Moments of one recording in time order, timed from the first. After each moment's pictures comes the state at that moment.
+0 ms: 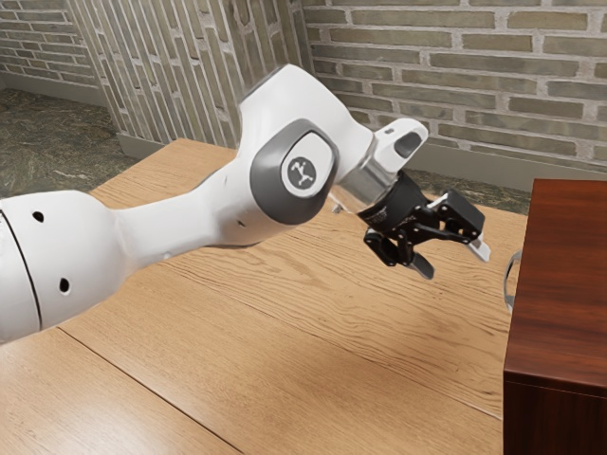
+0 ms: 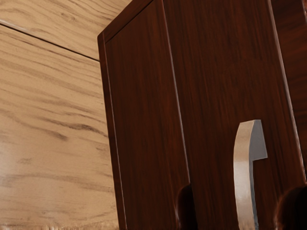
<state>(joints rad) -0.19 0.24 0.00 -1.56 -0.56 2.16 -0.16</state>
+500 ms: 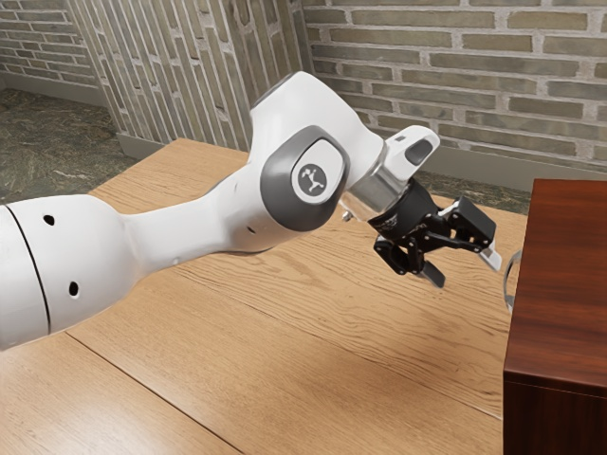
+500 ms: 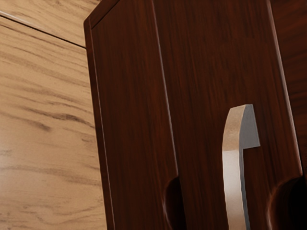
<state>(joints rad) -0.20 0.26 -0.01 -1.55 -0.57 2.17 -0.16</state>
